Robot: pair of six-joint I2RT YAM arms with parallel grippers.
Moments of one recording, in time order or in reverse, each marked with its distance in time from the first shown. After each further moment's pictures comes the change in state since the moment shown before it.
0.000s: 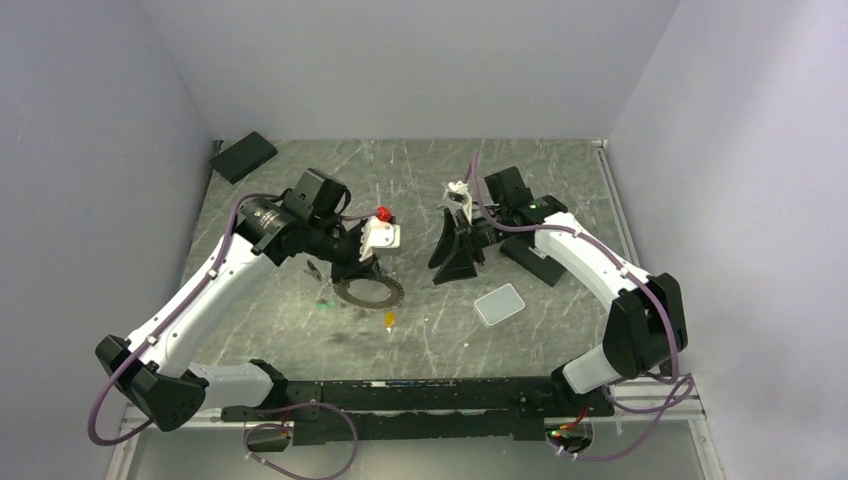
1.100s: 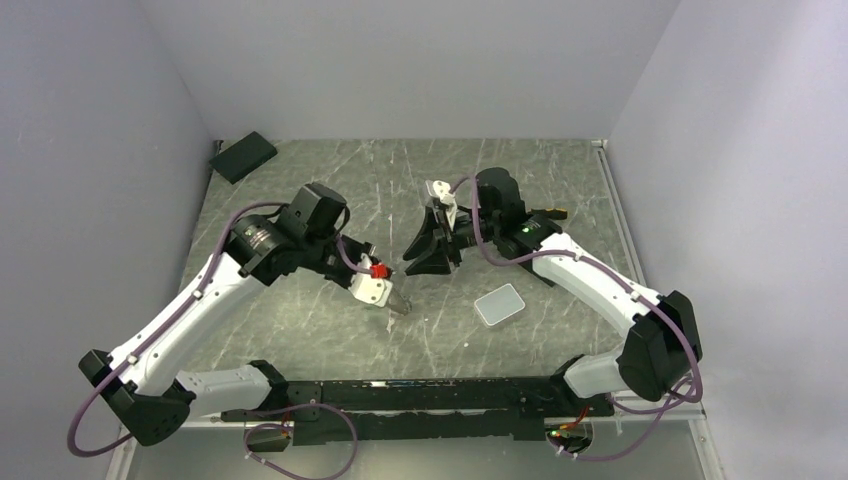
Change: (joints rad) left arm -0.091 -0.084 -0.027 0.003 -0.171 0.592; right arm 0.134 -0.128 -0.099 0.529 0.174 0.249
